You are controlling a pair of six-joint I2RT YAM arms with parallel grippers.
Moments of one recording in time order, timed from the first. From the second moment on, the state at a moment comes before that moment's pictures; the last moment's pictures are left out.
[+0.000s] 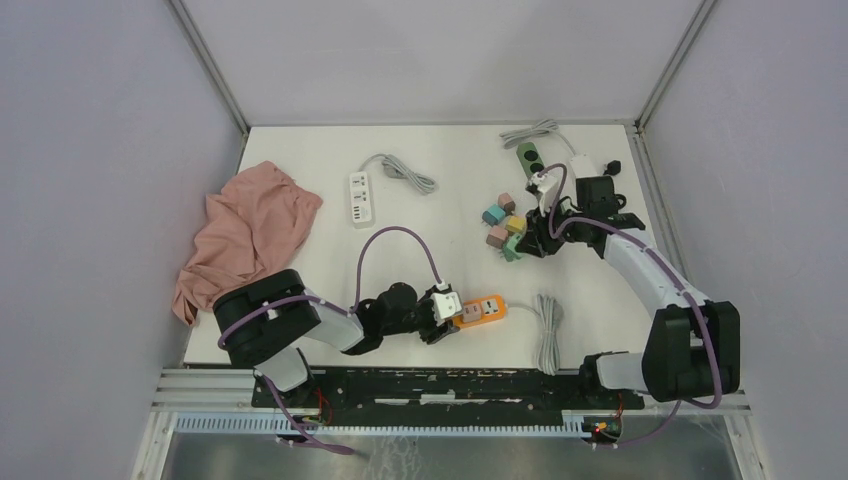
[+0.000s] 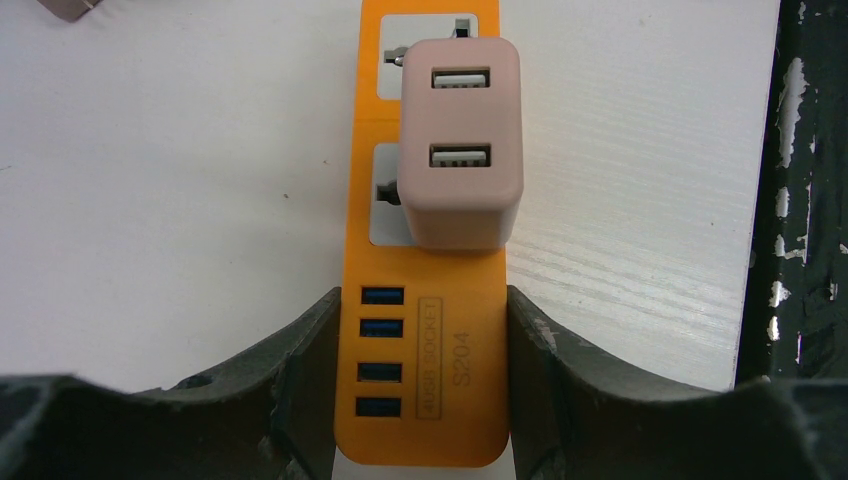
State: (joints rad) left arm -1.04 1.61 0.34 0.83 0.19 0.21; right arm 0.13 1.33 0.91 -0.51 -0.74 -0.45
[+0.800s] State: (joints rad) left arm -1.04 1.60 0.35 0.82 0.19 0.21; right arm 0.07 1.55 0.88 -0.13 -0.47 0.12
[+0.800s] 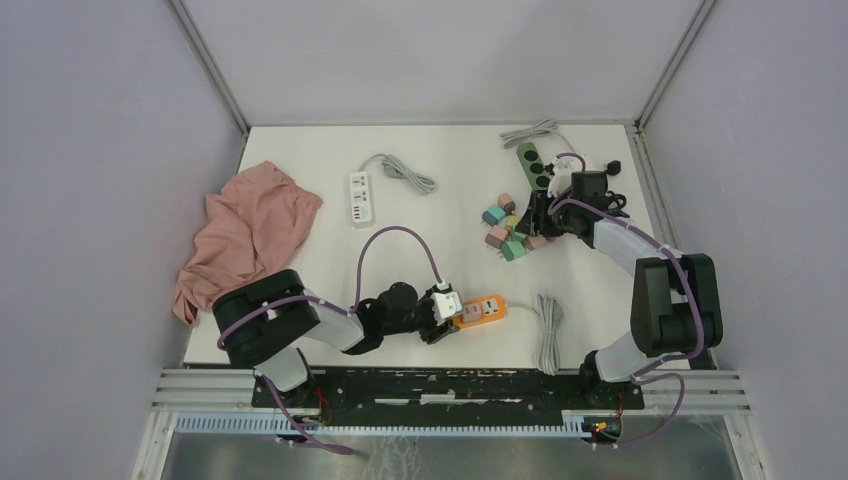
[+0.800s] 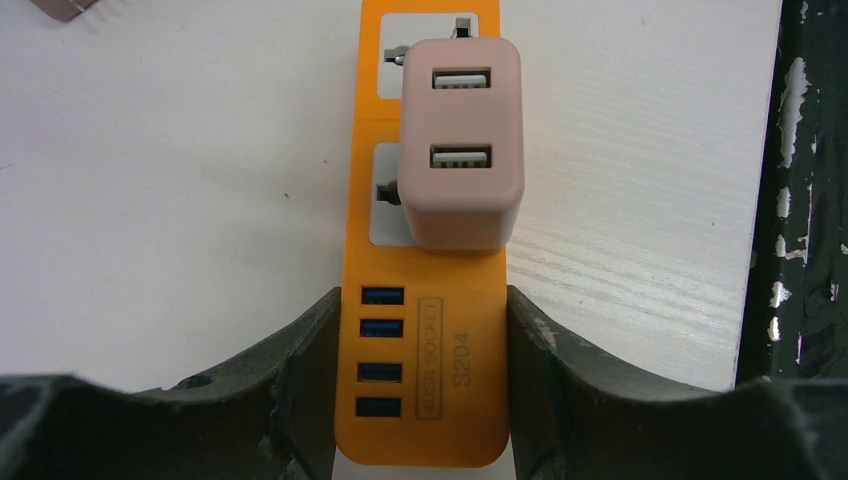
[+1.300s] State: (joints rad) left arm -1.05 1.60 0.35 0.81 0.19 0.21; right arm 0.06 1.51 0.88 -0.14 -0.50 0.09
